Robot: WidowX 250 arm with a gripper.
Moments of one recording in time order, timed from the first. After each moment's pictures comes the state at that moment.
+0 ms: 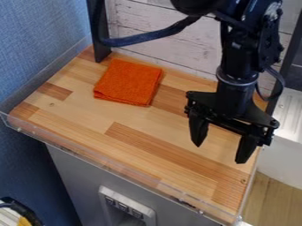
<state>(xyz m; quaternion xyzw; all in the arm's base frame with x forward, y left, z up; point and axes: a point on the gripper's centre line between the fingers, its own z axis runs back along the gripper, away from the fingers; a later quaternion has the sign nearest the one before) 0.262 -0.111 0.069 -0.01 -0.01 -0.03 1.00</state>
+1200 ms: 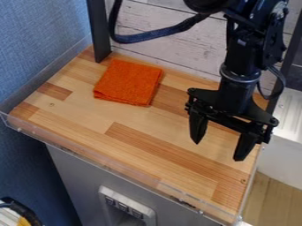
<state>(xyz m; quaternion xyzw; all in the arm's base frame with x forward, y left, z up) 0.267 -0.108 0.066 0.01 0.01 -0.03 1.00</state>
